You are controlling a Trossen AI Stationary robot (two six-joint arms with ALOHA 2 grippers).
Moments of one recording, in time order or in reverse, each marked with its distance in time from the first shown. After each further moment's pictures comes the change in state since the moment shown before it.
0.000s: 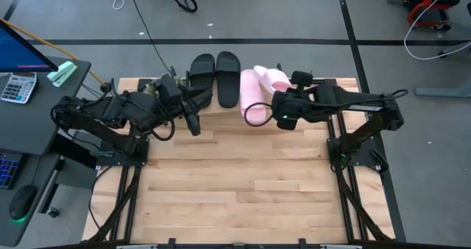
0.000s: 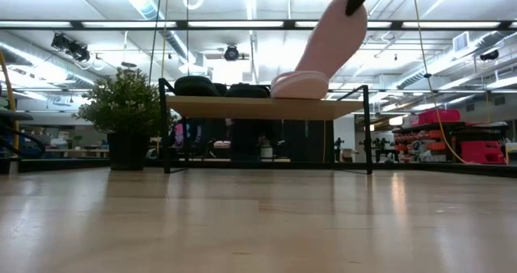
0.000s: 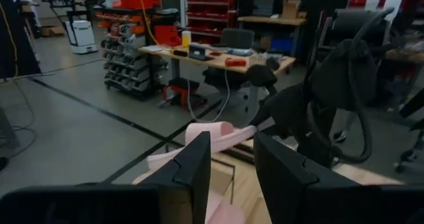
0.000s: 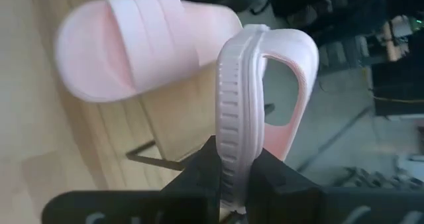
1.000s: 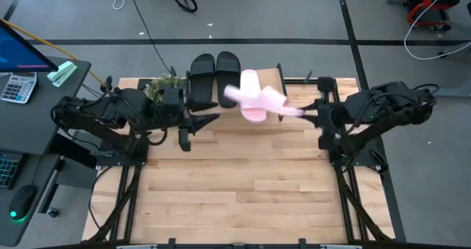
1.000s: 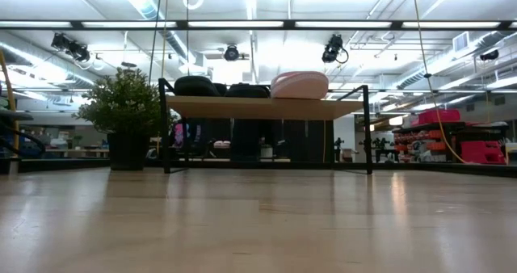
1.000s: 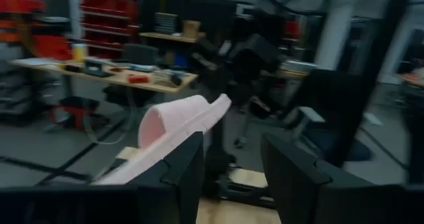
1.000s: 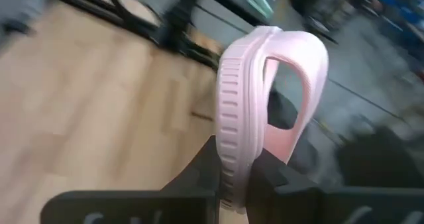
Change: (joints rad) left arm -0.002 0.000 0.001 0.143 0.400 0.001; right arm 0.308 -0.331 0.000 0.342 -0.272 -0.318
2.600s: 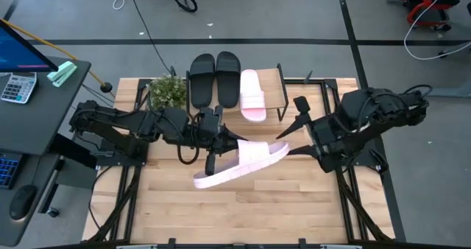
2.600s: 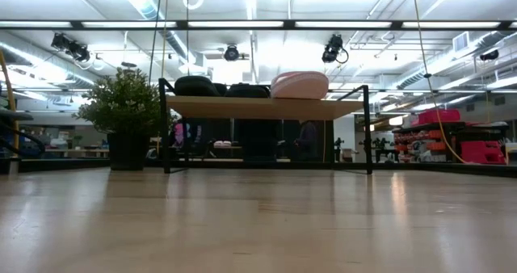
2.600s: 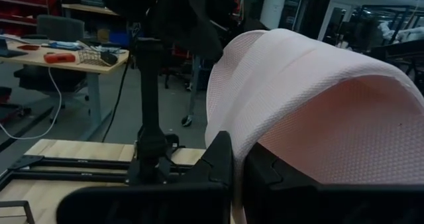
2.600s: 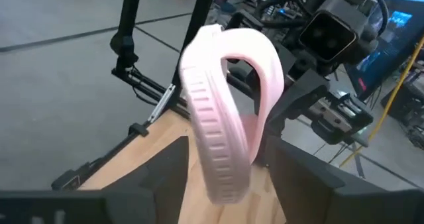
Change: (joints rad) left arm -0.011 0.210 -0.002 0.161 0.248 -0.031; right arm 0.002 0.088 0.000 0.382 -0.481 -0.094
